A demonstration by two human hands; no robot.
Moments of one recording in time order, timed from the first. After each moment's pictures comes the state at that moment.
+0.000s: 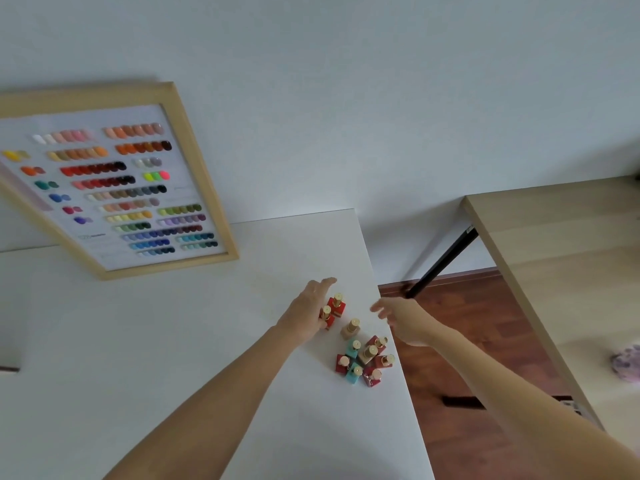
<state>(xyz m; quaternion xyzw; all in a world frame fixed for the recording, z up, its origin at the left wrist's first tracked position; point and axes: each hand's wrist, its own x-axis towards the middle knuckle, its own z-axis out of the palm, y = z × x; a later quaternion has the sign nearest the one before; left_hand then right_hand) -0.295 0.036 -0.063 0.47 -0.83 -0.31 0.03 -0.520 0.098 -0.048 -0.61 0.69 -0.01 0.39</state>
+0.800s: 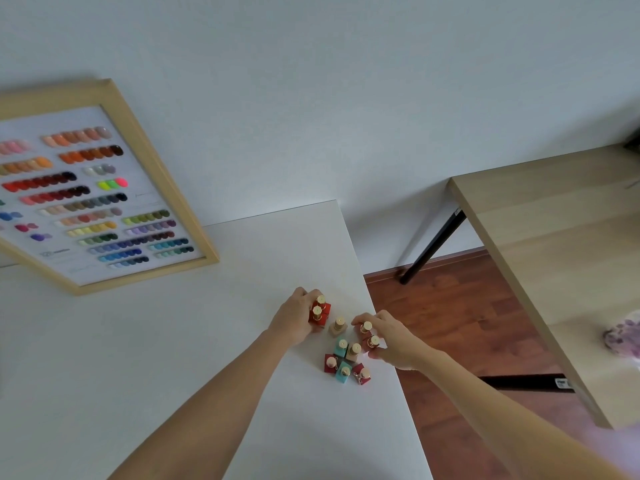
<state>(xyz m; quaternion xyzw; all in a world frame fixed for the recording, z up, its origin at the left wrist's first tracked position) -0.311 0.030 -0.092 0.49 -0.80 -0.34 -0.02 -0.515 0.132 -0.093 -0.61 0.66 -0.04 0.43</state>
